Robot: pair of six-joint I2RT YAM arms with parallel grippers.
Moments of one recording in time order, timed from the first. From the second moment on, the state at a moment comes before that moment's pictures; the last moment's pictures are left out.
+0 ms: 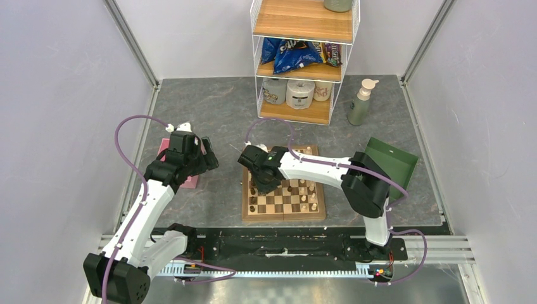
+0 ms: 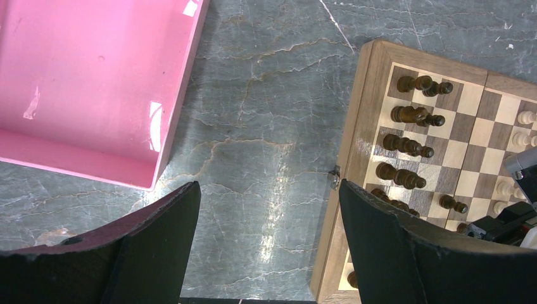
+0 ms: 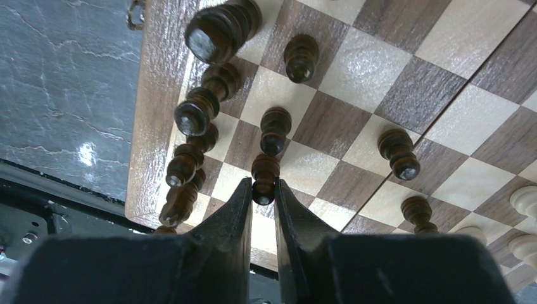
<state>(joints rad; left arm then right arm) -0.23 0.93 0.82 -0.73 -0.13 -0.48 1.07 1.94 1.47 -0.77 0.11 0.66</state>
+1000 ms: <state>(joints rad) -0.23 0.93 0.82 -0.73 -0.13 -0.48 1.08 1.92 1.50 -0.78 0.14 0.65</state>
